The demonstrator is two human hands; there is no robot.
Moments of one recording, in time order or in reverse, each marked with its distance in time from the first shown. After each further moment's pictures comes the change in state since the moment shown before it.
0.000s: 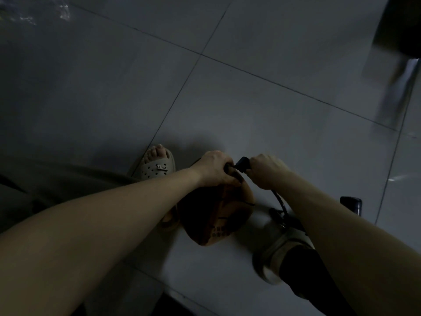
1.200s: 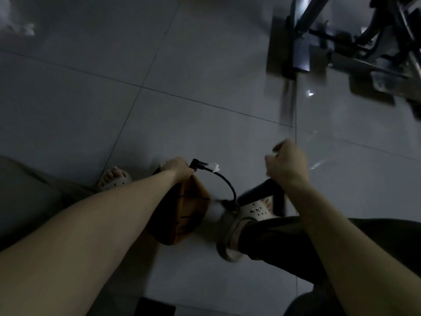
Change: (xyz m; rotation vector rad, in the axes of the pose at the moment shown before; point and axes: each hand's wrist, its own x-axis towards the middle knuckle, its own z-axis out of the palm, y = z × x) left_hand 0.014 0.043 0.007 0.029 -0.005 -0.386; right_hand -0.211 0.048 -0.060 0.757 0.691 0.725
